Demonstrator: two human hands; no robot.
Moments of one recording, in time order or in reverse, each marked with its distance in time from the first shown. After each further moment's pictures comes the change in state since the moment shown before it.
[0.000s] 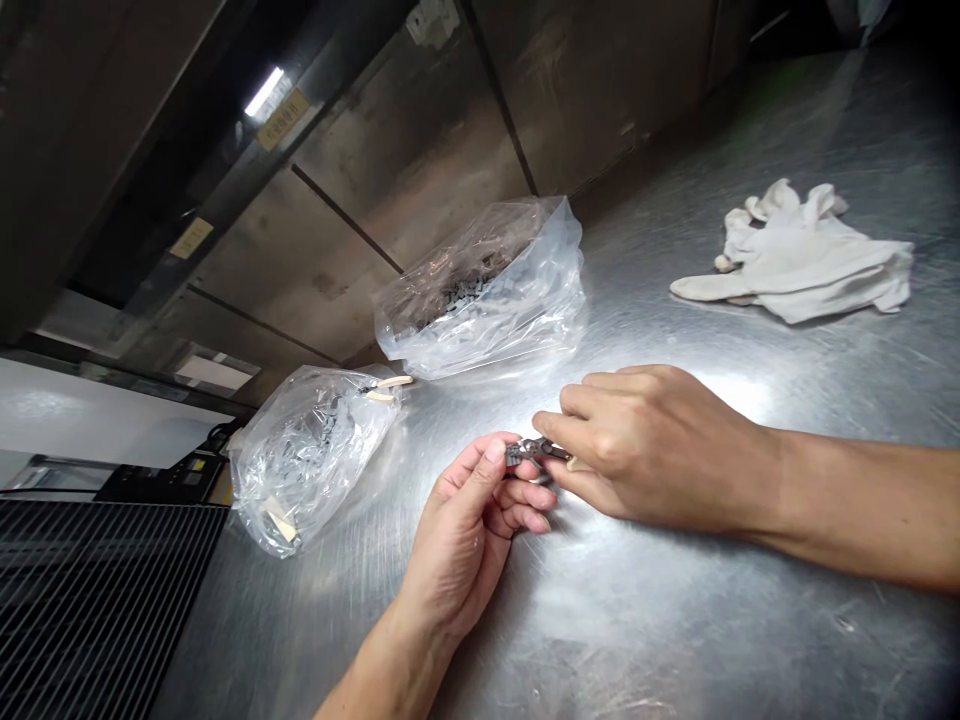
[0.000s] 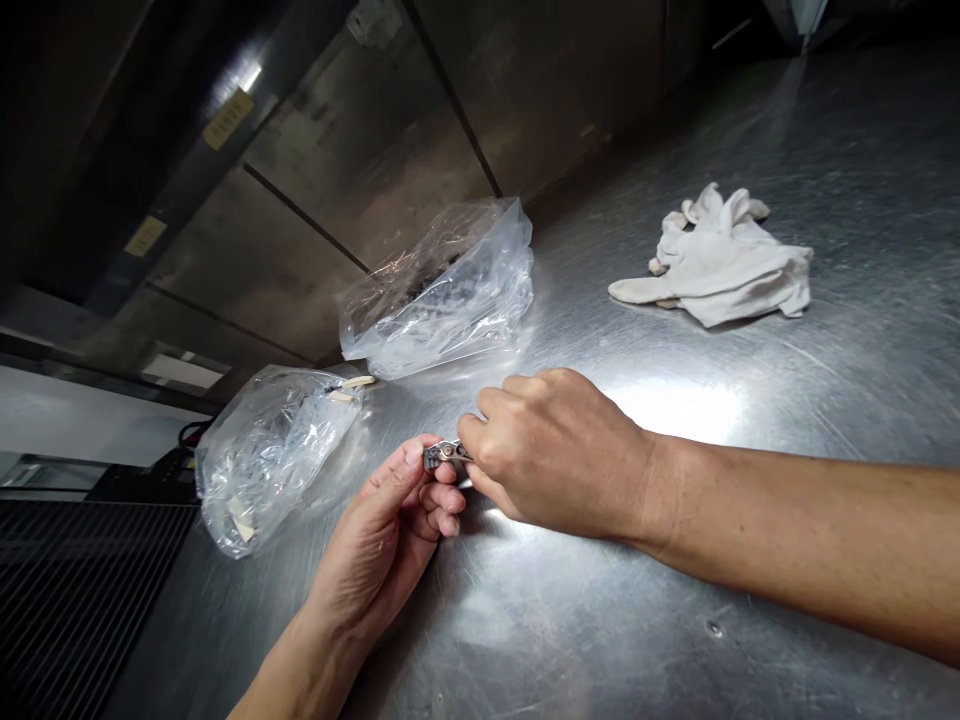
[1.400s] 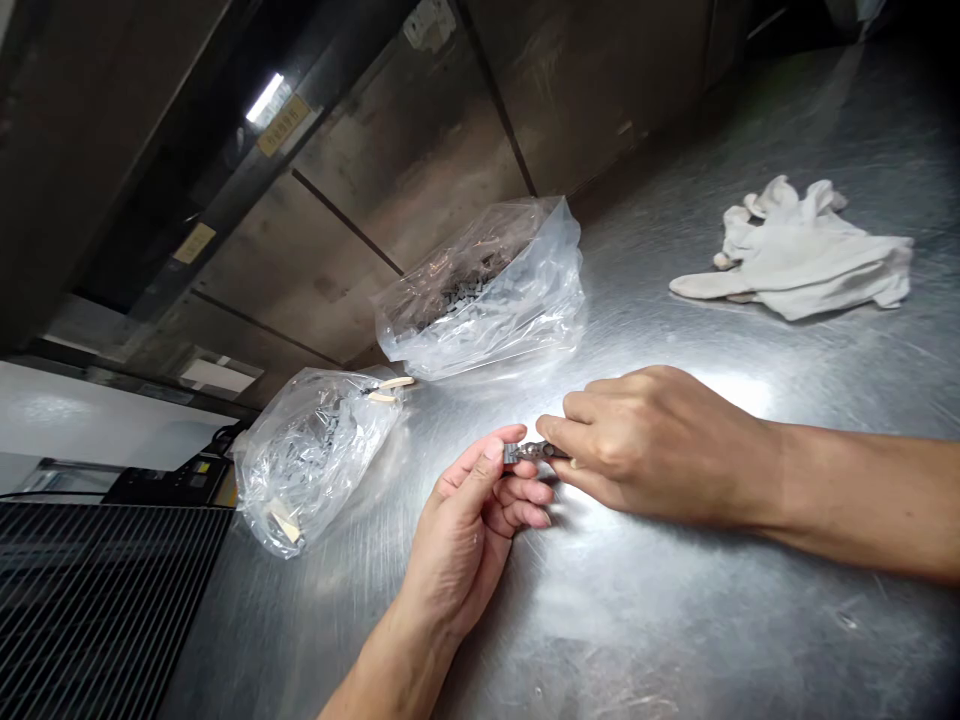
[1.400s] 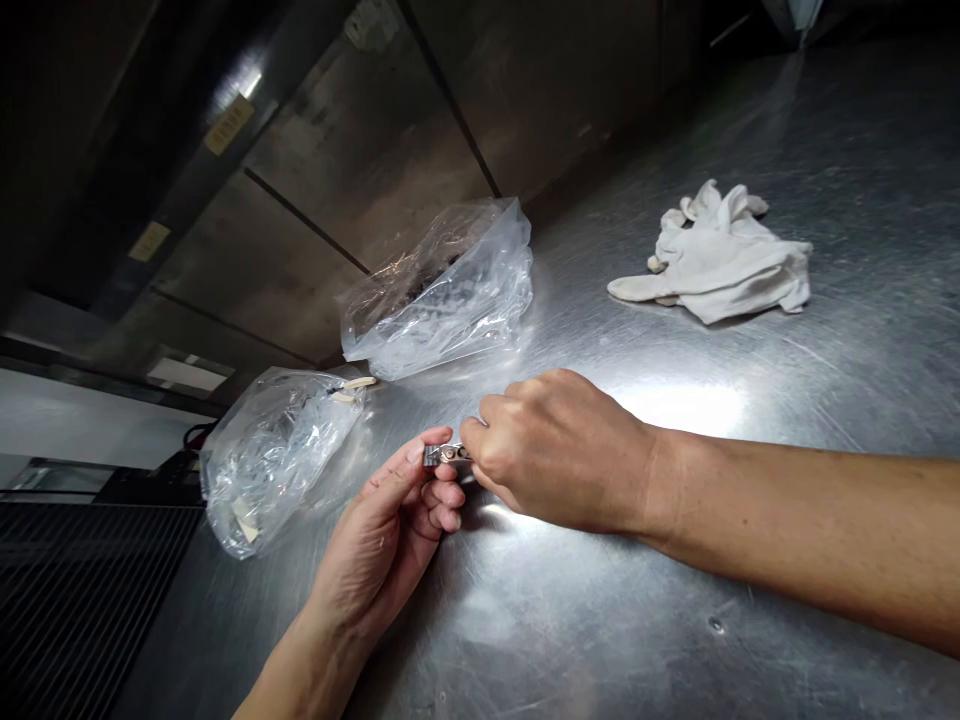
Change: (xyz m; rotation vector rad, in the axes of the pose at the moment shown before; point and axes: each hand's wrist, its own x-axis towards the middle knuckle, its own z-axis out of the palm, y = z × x) left_hand -0.001 0.001 0.000 0.007 0.030 -0.001; right_hand -0.001 0.003 0.000 0.005 -0.040 -0.048
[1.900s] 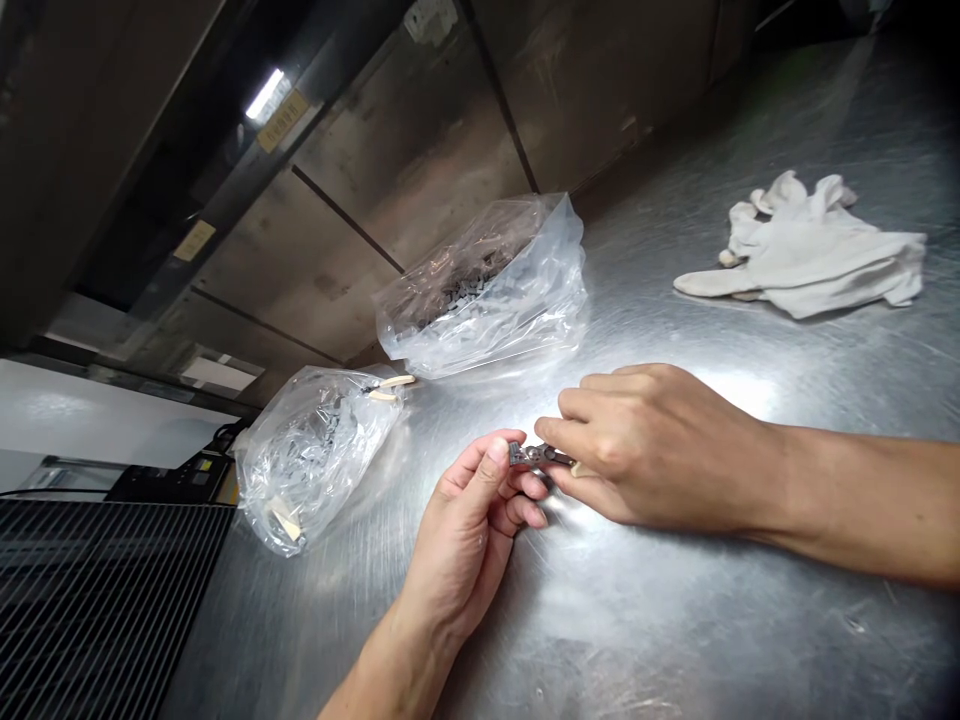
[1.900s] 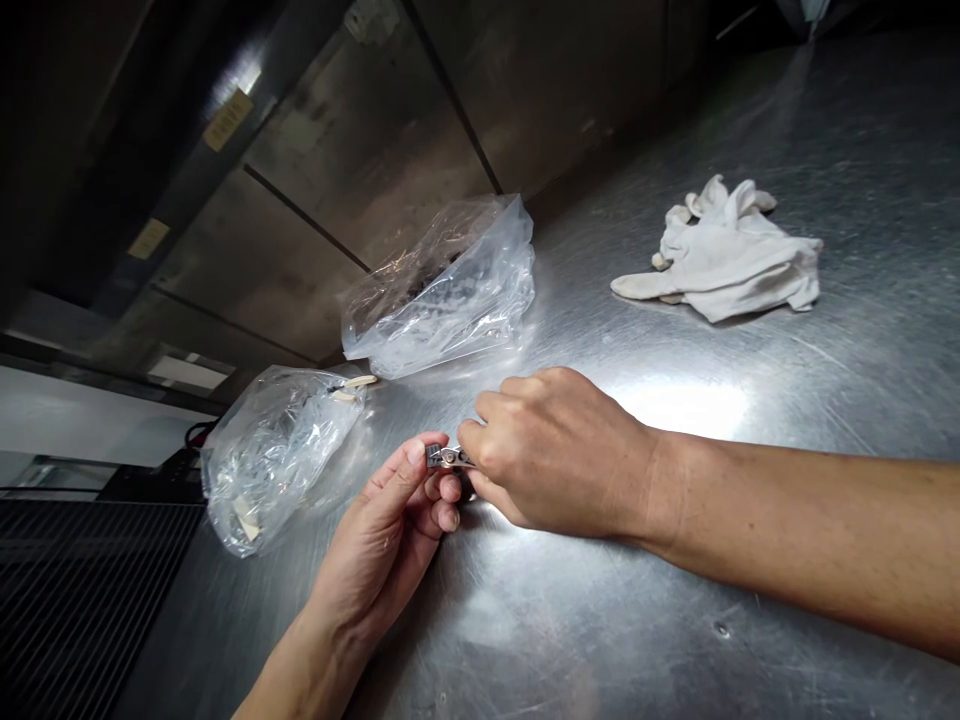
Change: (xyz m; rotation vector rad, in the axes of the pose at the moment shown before) left_hand -0.001 -0.001 -0.001 0.035 -0.013 0.020; right_hand 0.002 -0.003 0.000 0.022 0.012 0.031
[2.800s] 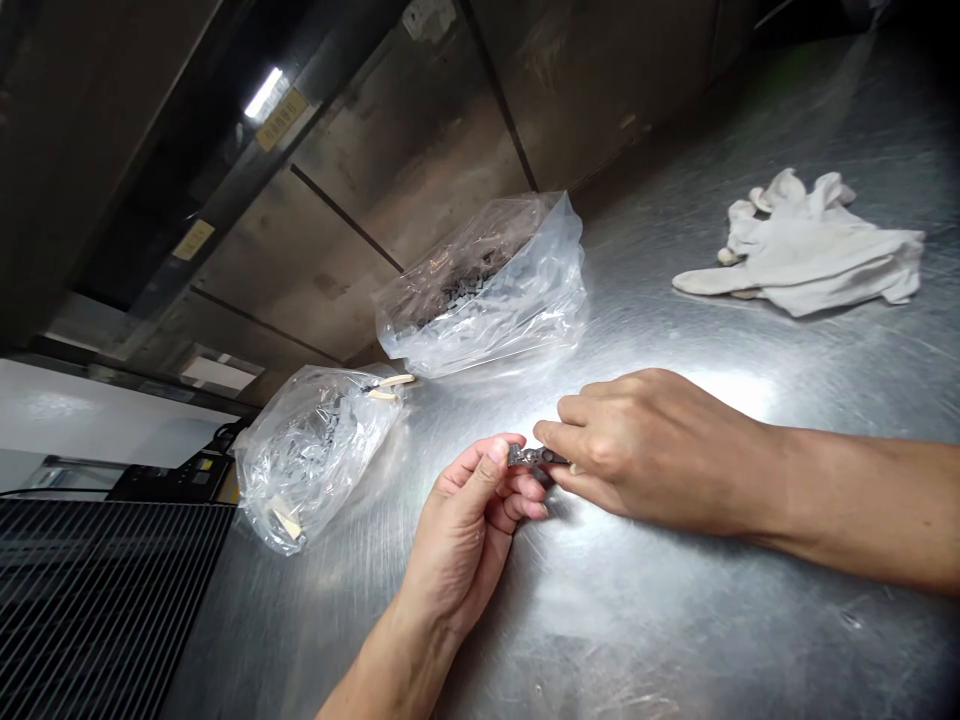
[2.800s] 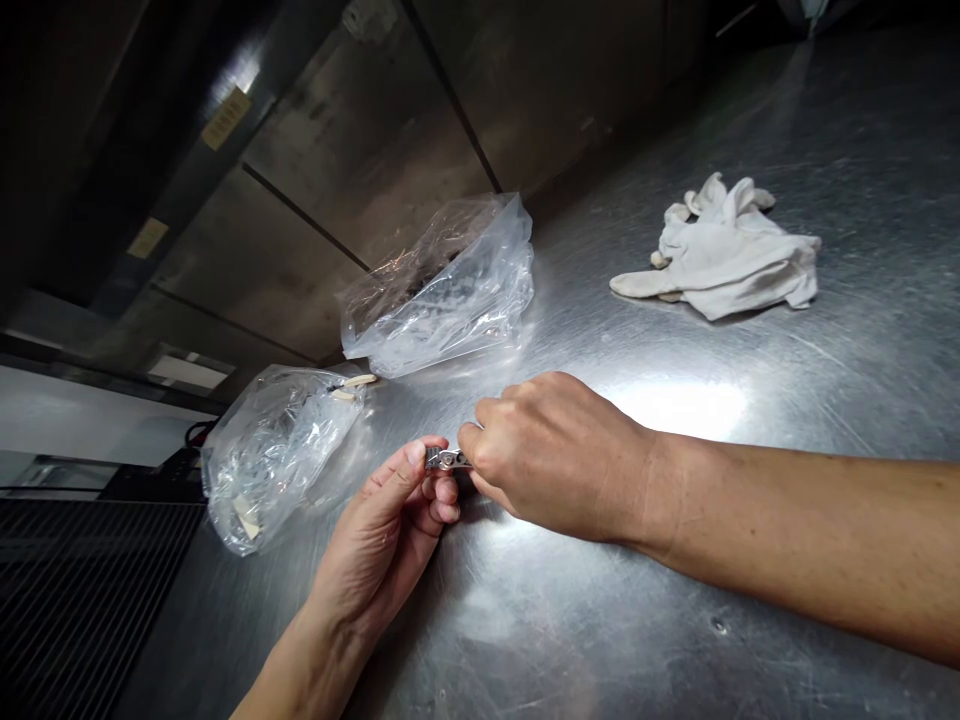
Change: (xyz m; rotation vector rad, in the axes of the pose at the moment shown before) left_hand 0.003 -0.001 -0.001 -0.011 0.010 0.000; right_hand 0.000 0.001 0.000 0.032 -0.079 -0.002
